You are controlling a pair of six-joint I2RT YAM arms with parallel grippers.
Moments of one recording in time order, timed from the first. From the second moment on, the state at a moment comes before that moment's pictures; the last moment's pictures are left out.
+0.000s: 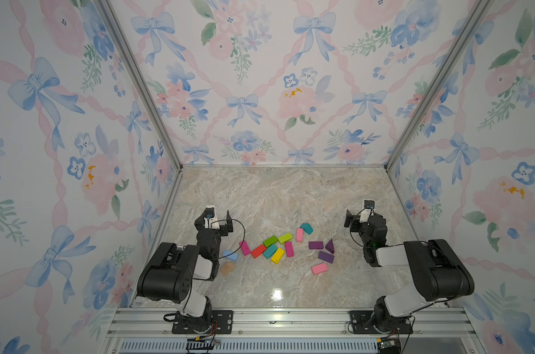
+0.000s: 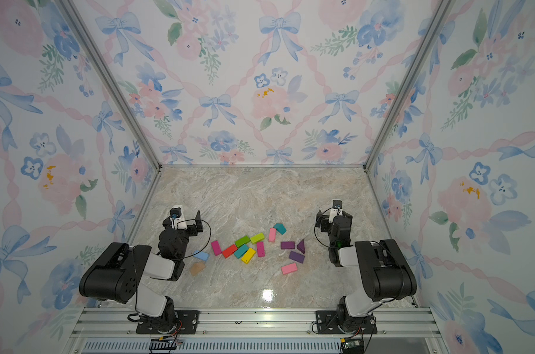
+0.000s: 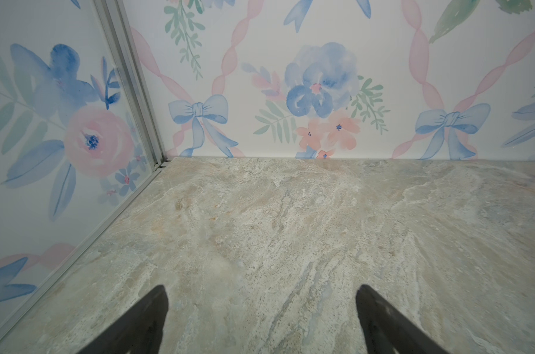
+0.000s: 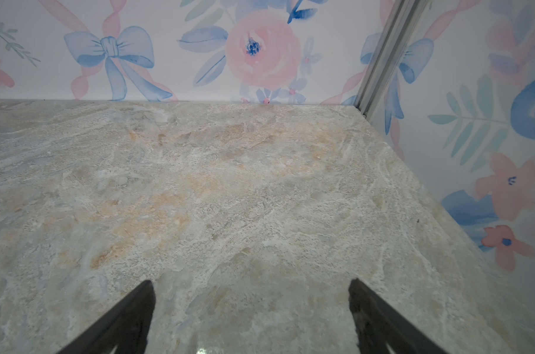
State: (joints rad) left arm -0.11 1.56 0.19 1.28 -0.19 0.02; right arm 0.08 1.58 0.37 0.90 0.18 -0.01
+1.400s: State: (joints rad) left arm -0.62 1.46 0.79 -0.31 -0.03 -0.40; right arm 0.66 1.18 0.86 -0.59 -0.13 0.22
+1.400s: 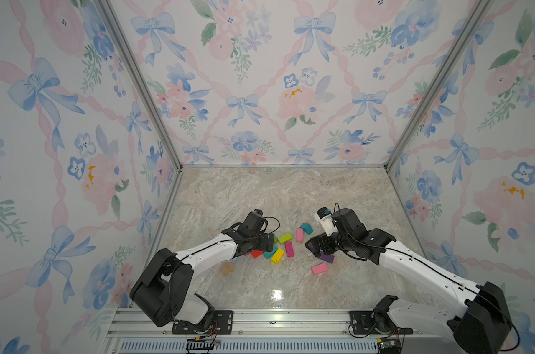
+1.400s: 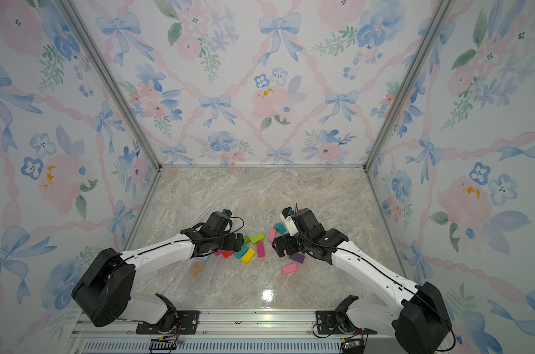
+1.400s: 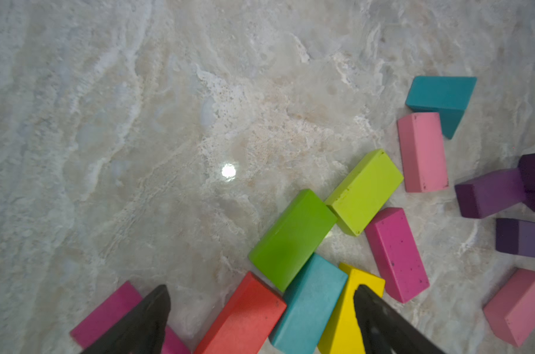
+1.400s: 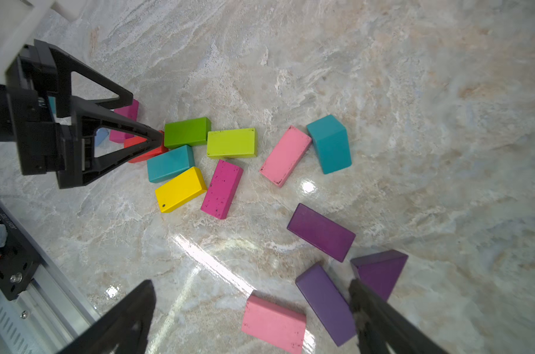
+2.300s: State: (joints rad) left arm -0.66 1.68 0.95 -0.44 -0.10 -0.20; right arm 0.65 1.23 0.93 -0.69 -0.13 0.19
